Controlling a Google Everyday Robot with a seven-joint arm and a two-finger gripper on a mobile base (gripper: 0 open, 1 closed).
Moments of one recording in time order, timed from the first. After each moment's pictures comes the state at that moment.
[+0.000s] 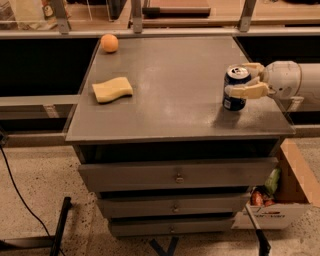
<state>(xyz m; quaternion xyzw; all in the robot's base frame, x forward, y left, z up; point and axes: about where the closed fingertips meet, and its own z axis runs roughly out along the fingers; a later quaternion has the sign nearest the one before) 0.623 -0.204 0.901 -0.51 0.53 0.38 0.55</state>
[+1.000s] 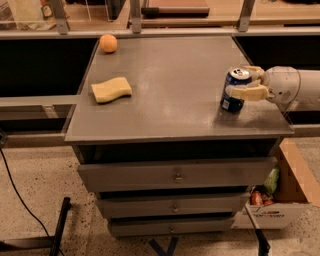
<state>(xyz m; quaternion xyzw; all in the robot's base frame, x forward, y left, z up) 0.626 -0.212 0.890 -0.49 0.53 0.41 0.56</state>
